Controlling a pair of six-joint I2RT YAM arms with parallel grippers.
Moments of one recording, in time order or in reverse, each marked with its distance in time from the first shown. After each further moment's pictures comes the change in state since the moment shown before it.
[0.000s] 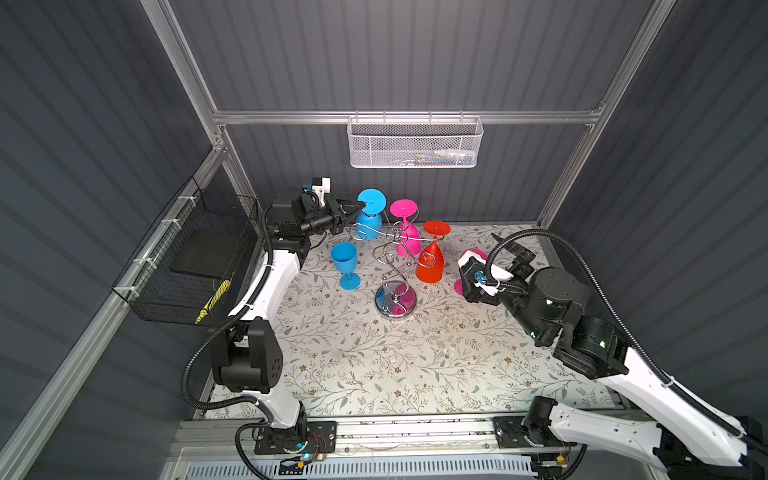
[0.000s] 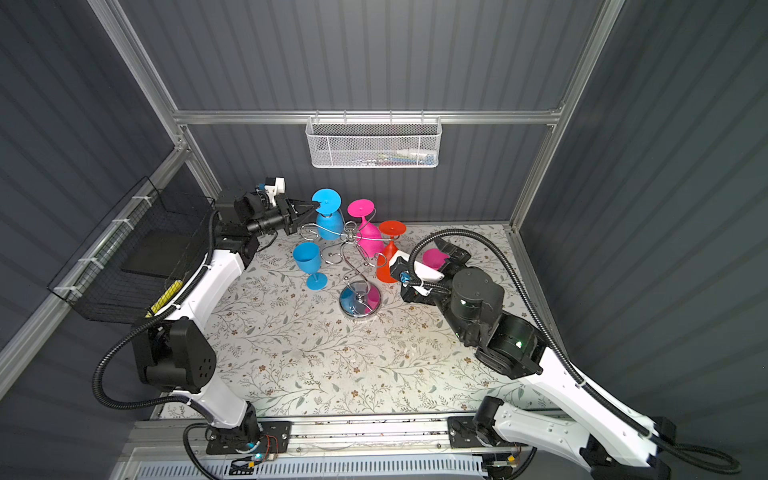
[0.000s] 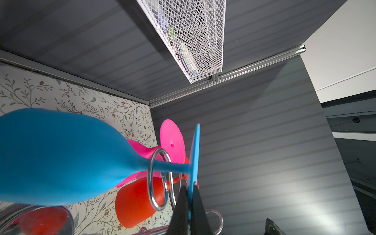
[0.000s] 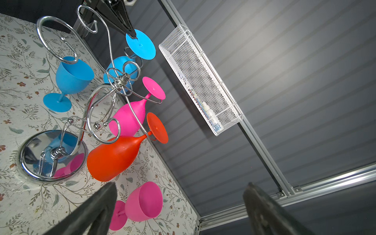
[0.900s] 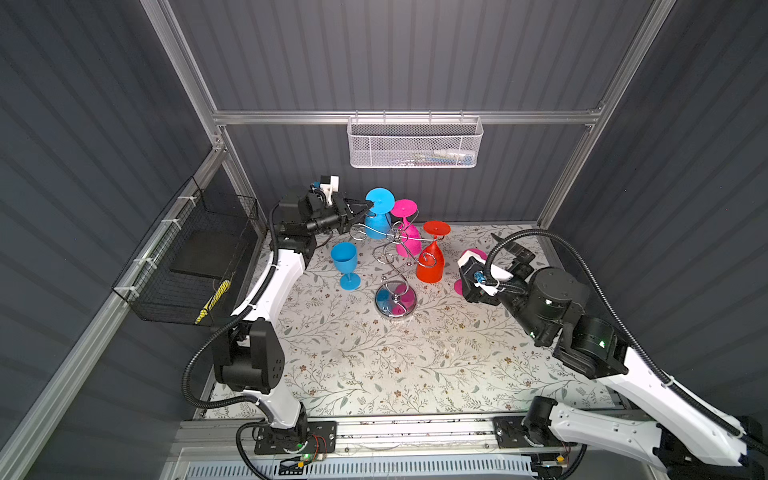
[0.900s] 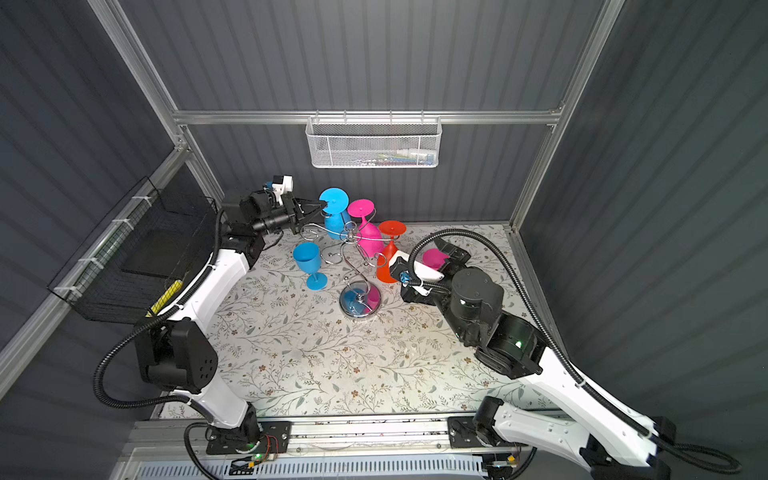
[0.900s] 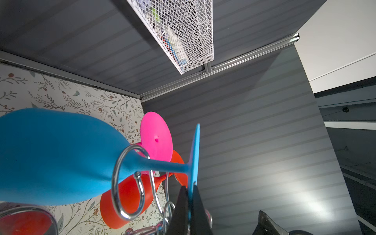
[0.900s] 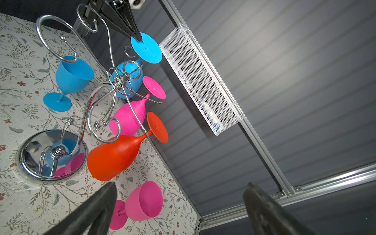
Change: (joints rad) left arm -0.035 -0.003 0.000 0.025 0.016 -0.024; right arm 0.000 0.002 0.000 -0.001 0.002 0.002
